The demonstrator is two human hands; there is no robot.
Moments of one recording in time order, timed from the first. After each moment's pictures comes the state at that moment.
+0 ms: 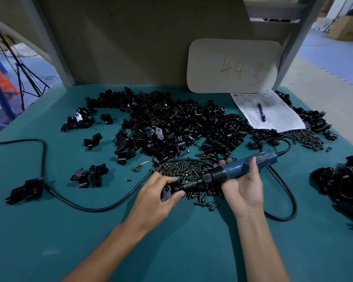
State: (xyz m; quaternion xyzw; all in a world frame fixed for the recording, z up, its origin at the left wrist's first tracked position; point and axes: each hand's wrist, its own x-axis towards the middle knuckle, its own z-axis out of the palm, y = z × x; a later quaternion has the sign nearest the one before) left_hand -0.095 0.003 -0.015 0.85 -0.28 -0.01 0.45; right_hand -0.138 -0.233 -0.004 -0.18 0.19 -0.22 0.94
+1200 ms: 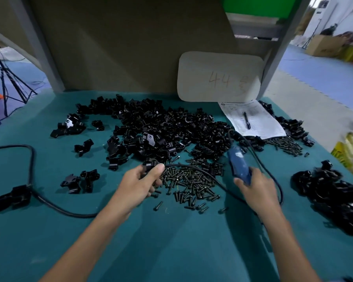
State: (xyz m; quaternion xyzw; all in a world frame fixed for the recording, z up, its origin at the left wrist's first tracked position) left_hand -0.068 0.004 0.029 0.74 -0.08 -0.19 0.64; right_hand -0.185 -0.289 0.027 -0.91 0.35 -0.05 0.20
